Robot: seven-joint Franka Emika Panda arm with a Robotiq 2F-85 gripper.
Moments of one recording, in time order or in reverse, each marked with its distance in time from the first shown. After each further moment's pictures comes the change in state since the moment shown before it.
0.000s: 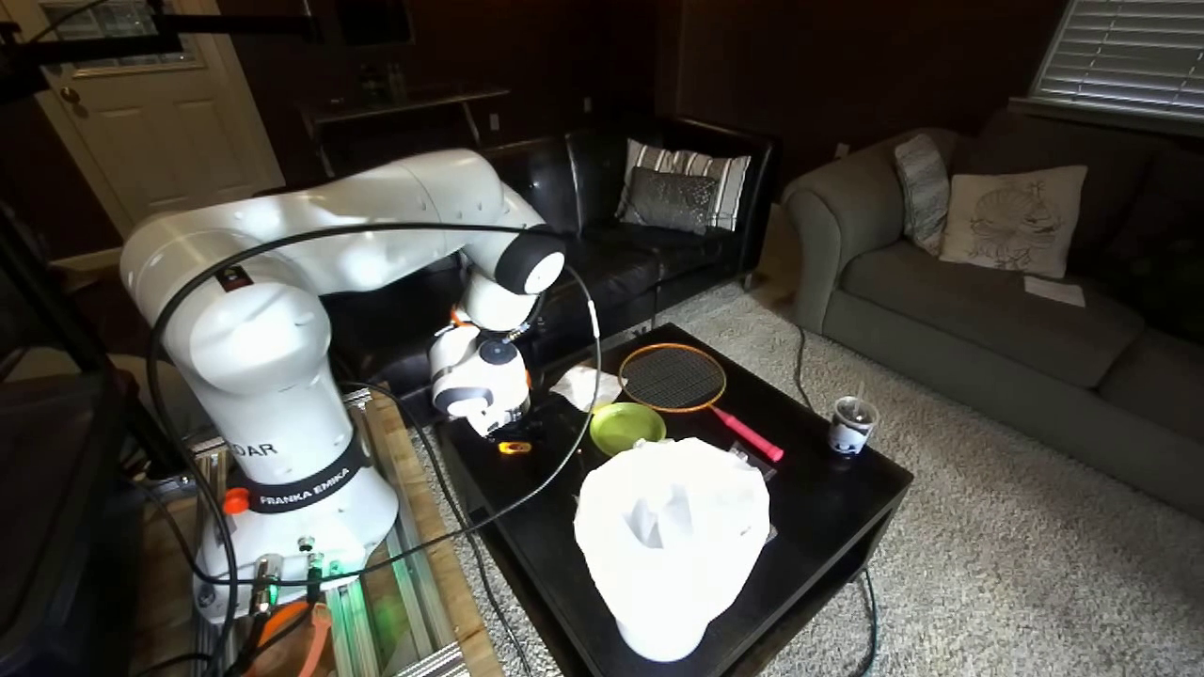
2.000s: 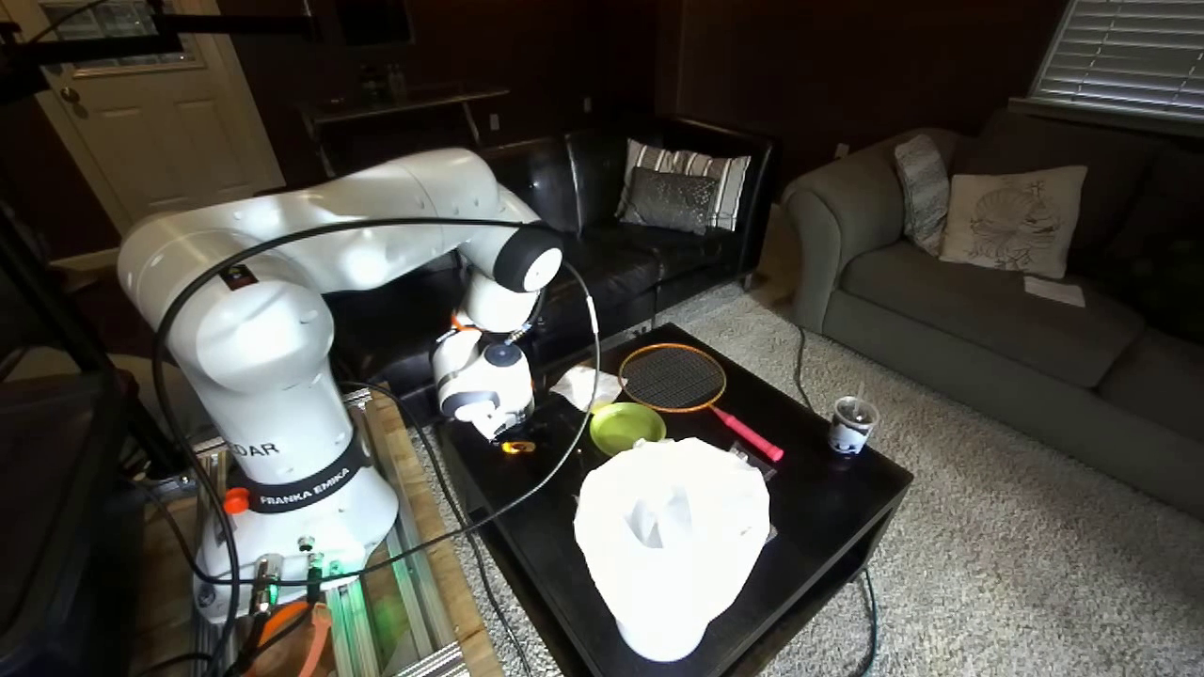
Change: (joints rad) arm 0.031 0.000 -0.045 0.023 -0.037 -0.034 0.004
